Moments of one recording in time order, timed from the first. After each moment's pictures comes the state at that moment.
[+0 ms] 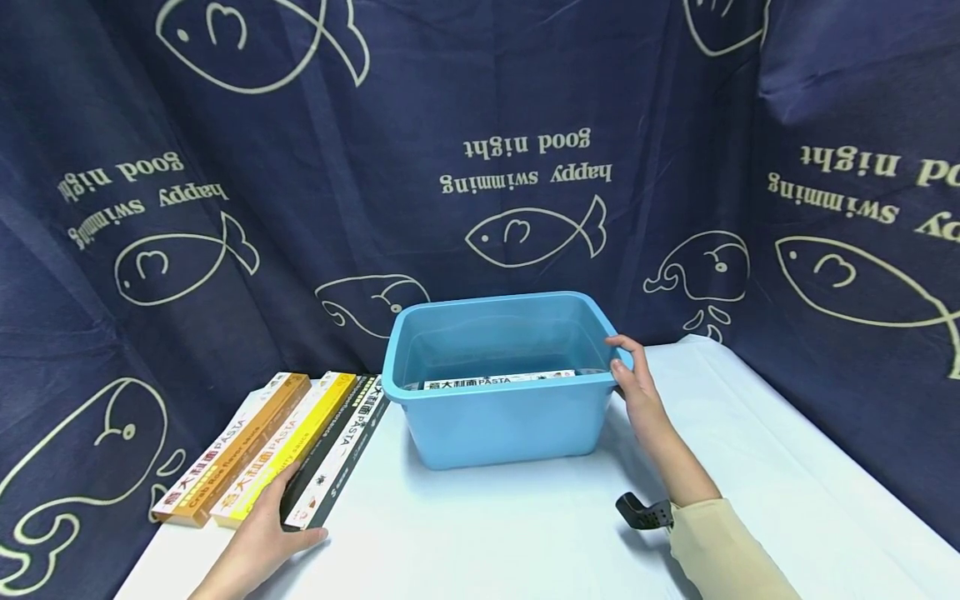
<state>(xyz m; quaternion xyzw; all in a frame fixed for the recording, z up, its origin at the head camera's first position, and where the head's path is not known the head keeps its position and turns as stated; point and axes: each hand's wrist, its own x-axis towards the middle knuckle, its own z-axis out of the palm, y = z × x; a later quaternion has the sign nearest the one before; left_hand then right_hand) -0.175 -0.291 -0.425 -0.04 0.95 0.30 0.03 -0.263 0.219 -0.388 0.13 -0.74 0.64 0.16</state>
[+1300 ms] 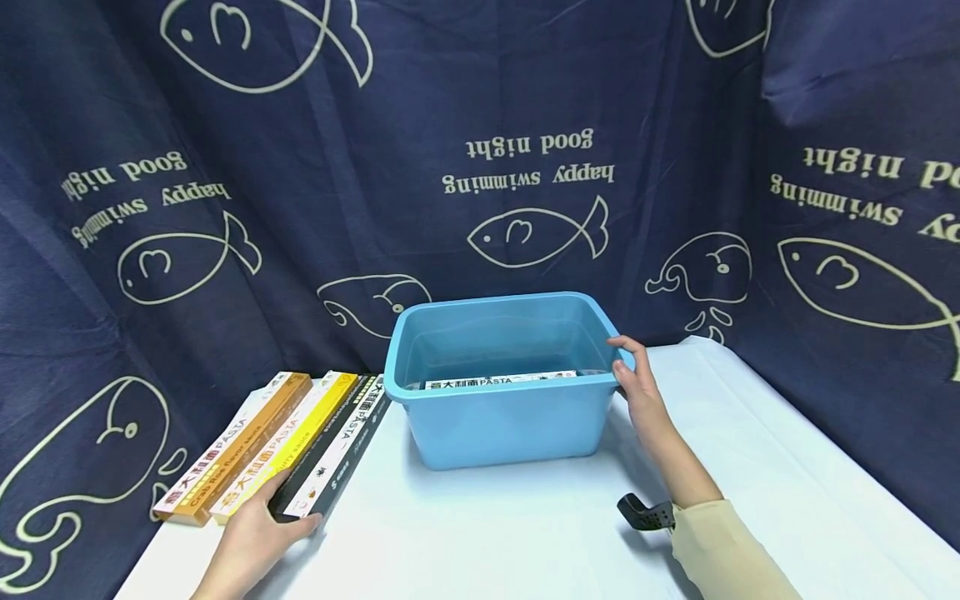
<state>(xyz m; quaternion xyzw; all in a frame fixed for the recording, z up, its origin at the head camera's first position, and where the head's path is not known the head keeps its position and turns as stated) -0.168 -0.292 -0.419 -0.07 0.96 0.28 -0.04 -0.262 0.220 -0.389 0.14 -0.74 0.64 0.16</state>
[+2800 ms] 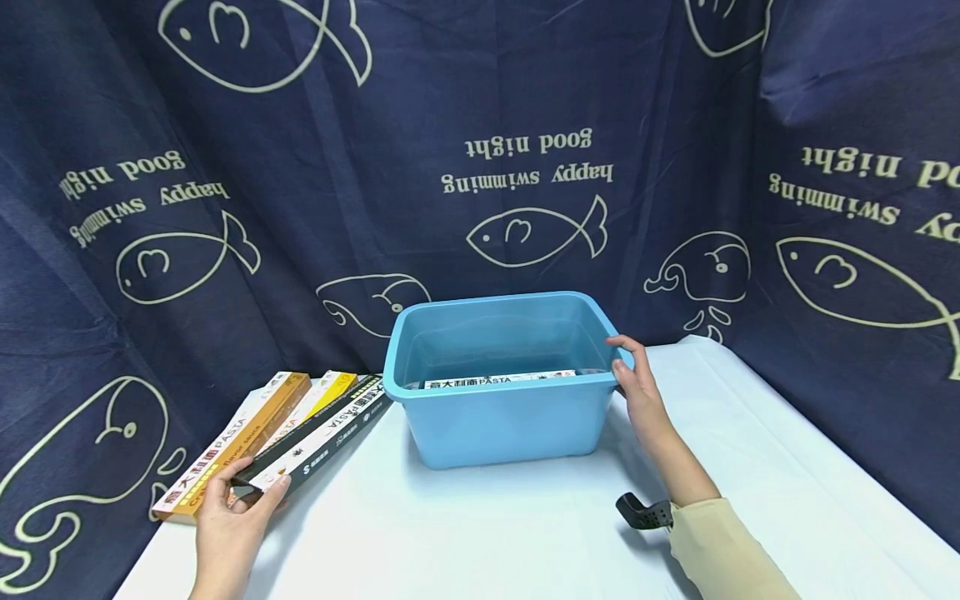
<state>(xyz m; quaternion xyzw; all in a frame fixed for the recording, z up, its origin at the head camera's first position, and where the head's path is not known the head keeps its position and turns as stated) -0.169 -0.289 -0.427 -0.15 0.67 0.69 -0.24 -0.264 0.220 -0.391 0.14 -0.74 0.64 0.17</state>
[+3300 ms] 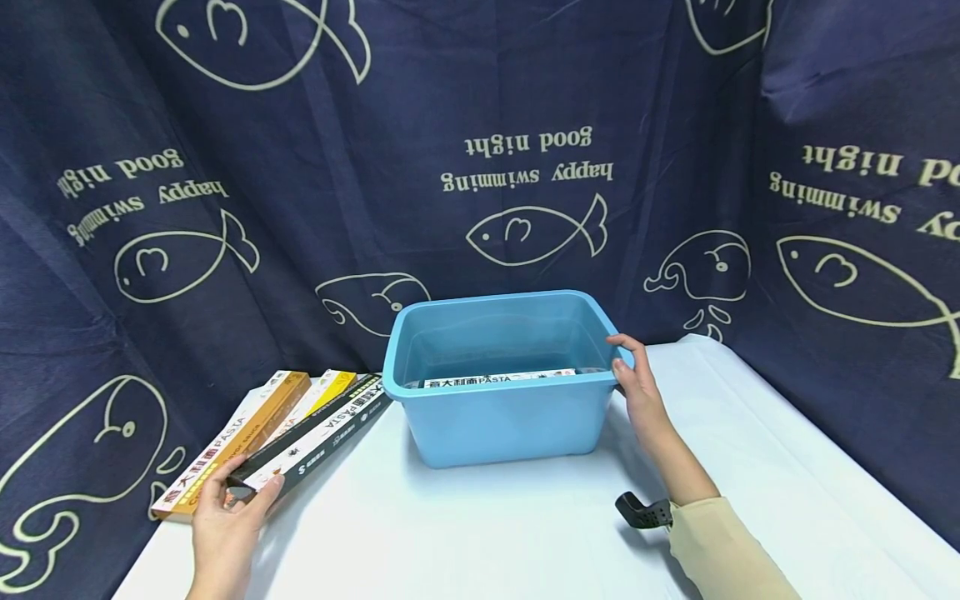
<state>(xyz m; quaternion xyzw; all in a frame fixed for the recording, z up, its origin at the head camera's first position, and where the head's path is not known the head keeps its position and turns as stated) -0.169 -0.289 -0.421 -0.16 0.62 0.73 -0.23 -0.266 0.220 -0.392 0.14 -0.74 0.63 0.18</state>
